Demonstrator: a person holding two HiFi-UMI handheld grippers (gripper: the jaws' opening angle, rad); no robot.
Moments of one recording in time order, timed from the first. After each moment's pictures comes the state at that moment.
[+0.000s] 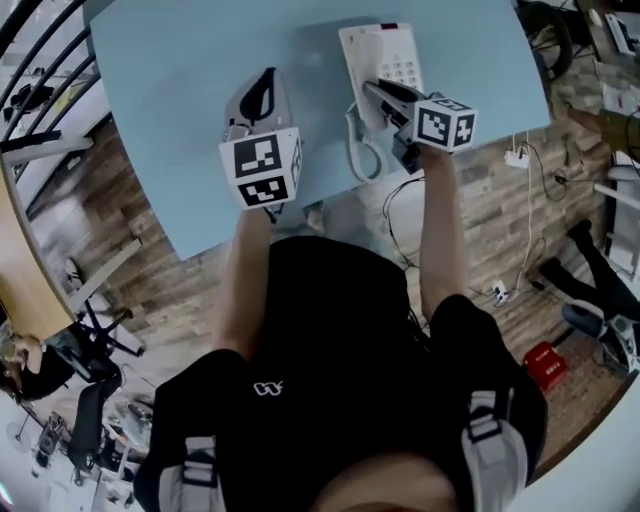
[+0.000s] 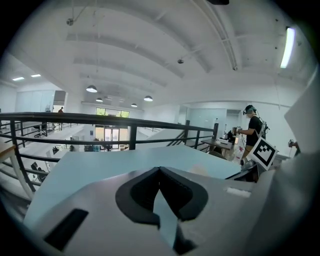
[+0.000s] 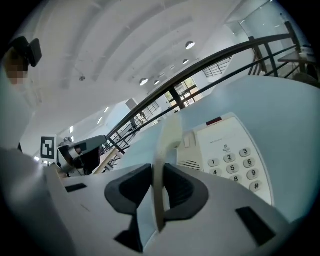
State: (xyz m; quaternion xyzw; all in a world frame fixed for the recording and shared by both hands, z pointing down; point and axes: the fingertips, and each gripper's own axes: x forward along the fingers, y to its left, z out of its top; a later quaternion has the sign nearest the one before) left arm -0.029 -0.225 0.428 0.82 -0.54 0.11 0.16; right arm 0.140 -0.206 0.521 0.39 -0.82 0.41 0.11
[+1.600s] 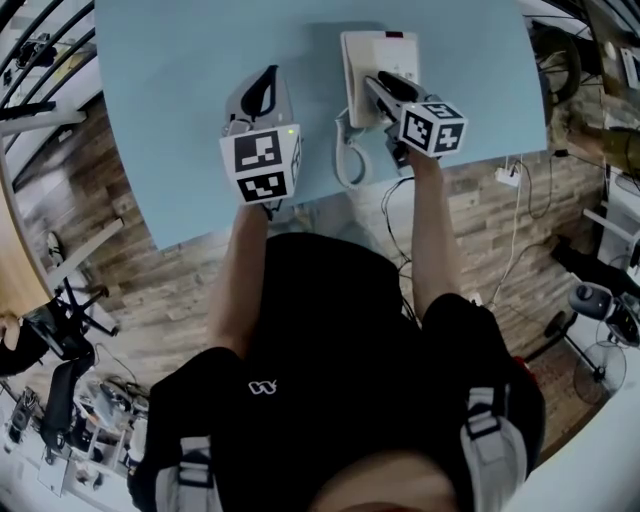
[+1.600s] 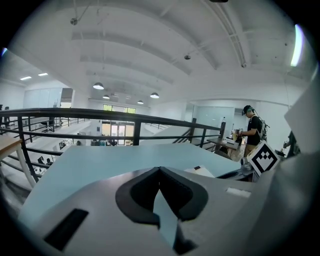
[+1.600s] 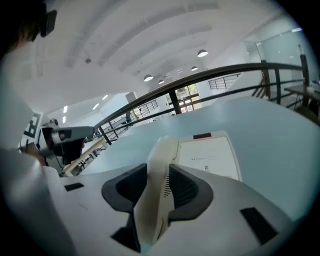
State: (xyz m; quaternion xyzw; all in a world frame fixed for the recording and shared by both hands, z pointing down) left arm -0.018 -0.234 0.448 0.79 -0.57 0.12 0.18; right arm 0.166 -0.241 0.552 0.43 -0.82 0.32 0.17
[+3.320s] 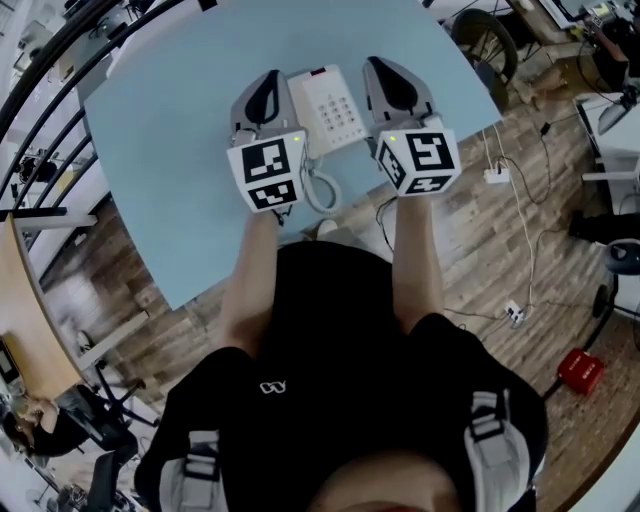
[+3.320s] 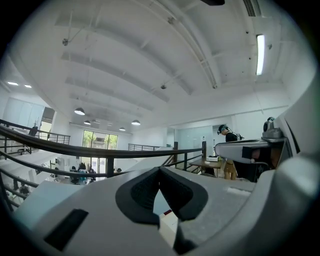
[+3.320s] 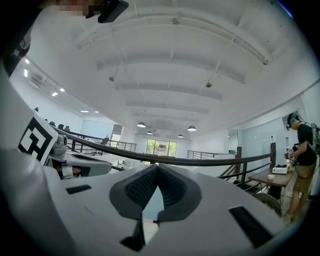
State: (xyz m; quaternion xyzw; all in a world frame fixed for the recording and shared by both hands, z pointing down) left arm 0.084 -0.228 0.301 0.86 -0.51 0.01 0.04; right arm 0.215 -0.199 0.270 0.61 -0.79 -0.05 0.05
